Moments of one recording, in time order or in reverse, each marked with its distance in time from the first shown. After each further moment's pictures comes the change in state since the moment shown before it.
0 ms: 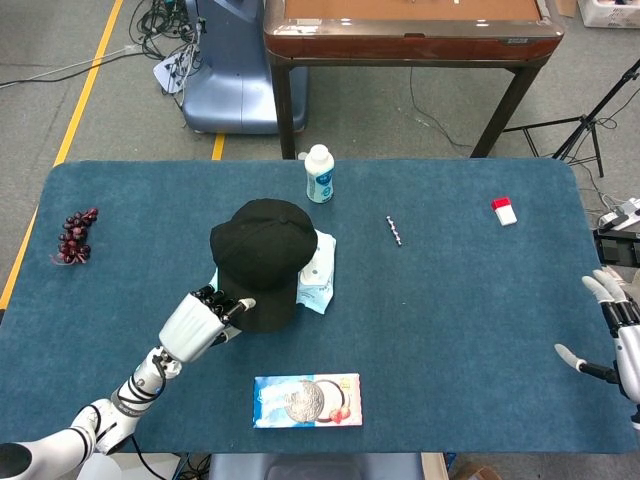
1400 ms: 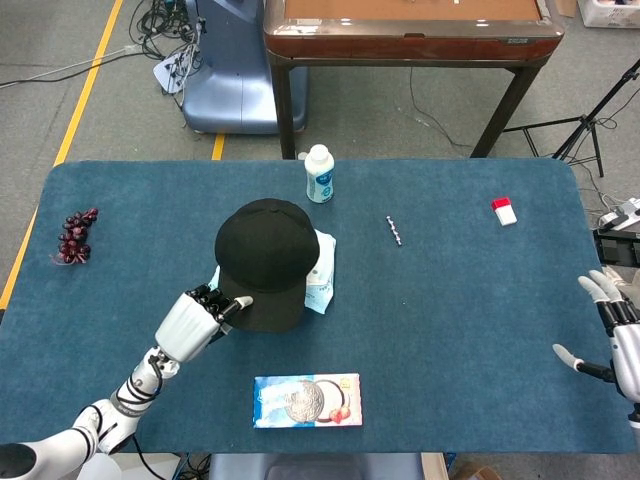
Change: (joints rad) left arm -0.002 -0.020 -0.002 0.031 -0.021 0.050 -0.032; right arm 0.005 -0.002 -0.001 -0.002 0.002 -0.015 -0.024
